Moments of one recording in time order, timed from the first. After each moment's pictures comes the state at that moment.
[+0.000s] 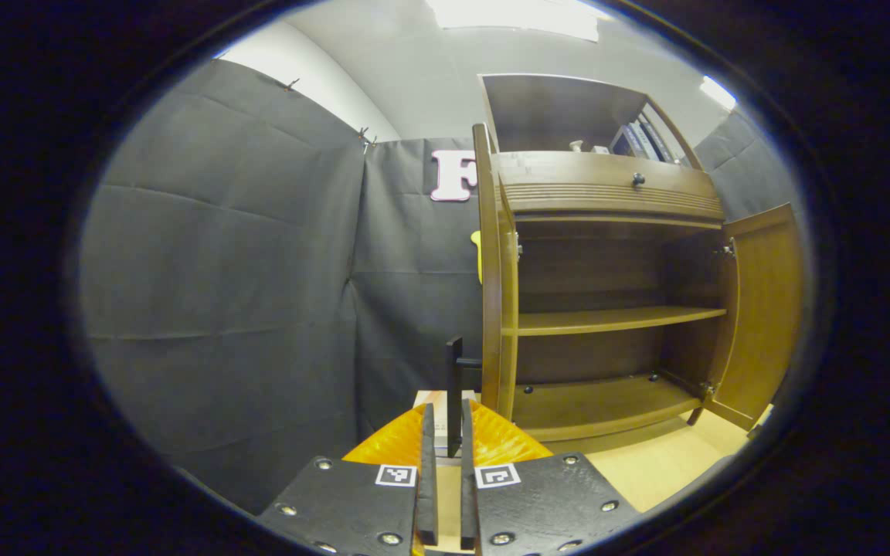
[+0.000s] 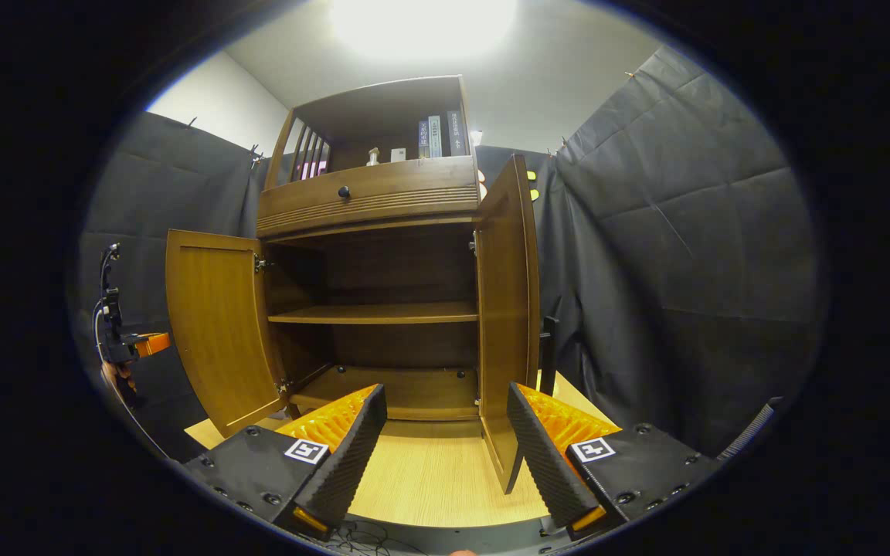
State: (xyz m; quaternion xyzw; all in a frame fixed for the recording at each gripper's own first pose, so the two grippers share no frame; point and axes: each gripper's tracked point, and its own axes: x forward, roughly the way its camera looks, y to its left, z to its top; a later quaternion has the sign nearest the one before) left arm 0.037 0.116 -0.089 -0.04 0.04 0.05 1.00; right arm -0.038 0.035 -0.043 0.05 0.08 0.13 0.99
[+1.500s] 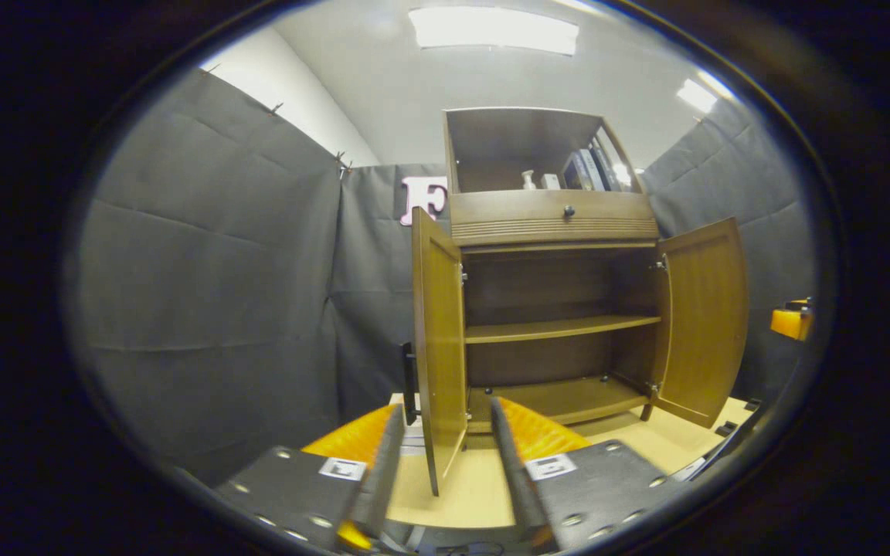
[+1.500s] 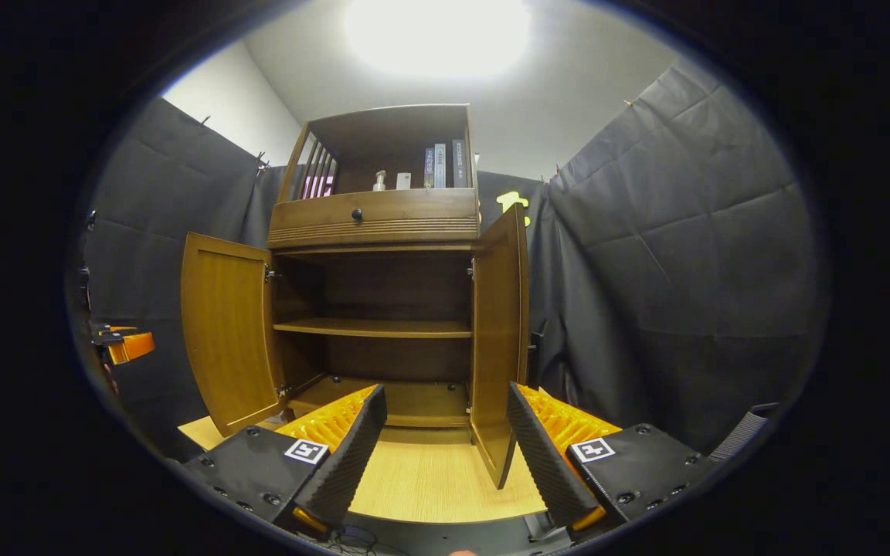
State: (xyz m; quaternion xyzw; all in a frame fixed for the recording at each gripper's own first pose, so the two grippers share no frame) left arm -0.090 0.059 -0.041 -0.03 0.01 0.01 1.00; right arm -0.092 0.033 -0.026 0.03 0.04 0.10 0.99
